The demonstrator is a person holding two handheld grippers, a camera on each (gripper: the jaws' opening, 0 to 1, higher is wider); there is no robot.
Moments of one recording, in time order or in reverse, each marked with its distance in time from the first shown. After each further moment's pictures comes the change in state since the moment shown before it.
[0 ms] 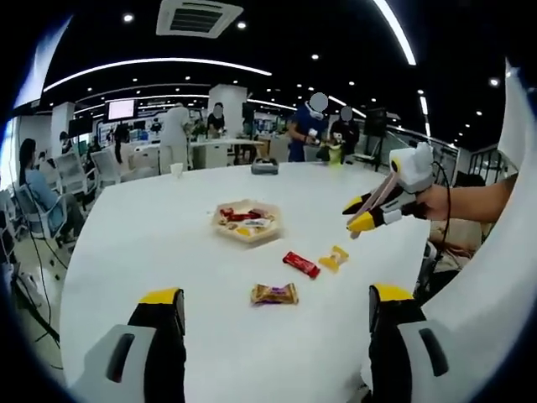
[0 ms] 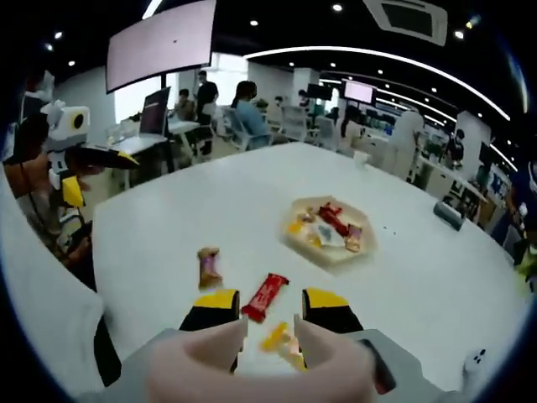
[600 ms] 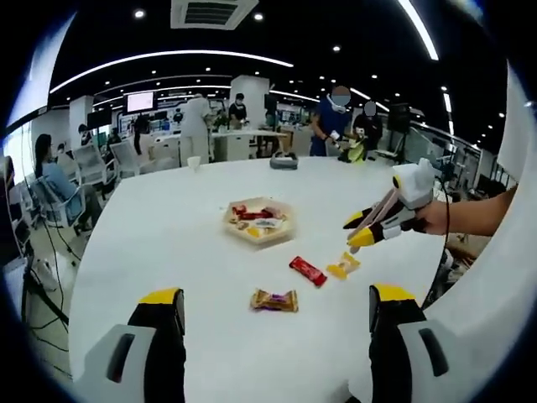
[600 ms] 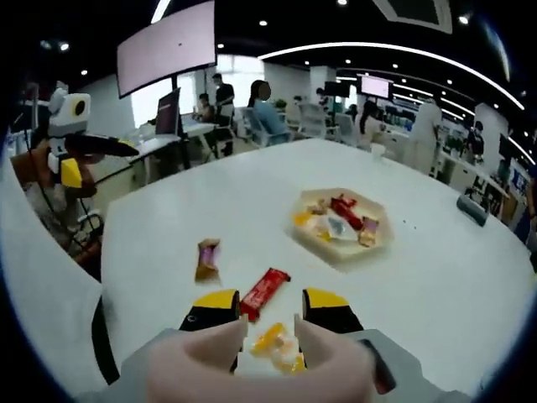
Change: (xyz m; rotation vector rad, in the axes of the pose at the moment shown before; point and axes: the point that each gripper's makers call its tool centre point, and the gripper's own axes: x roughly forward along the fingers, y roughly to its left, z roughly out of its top) left arm 0.000 -0.015 0.013 -0.035 0.048 0.154; right arm 0.044 0.012 -0.002 0.014 -0.047 0.189
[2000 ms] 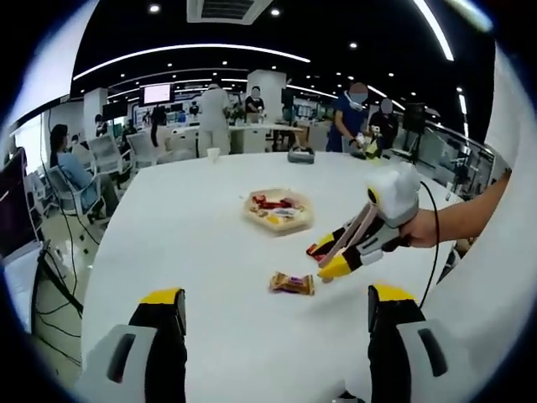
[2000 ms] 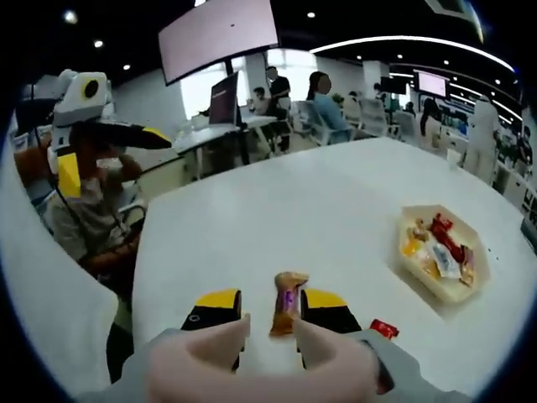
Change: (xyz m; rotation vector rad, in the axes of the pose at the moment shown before) left arm -0.022 0.030 -0.004 -0.021 0.008 0.054; right arm 0.073 0.091 0.024 -0.050 0.042 0.238
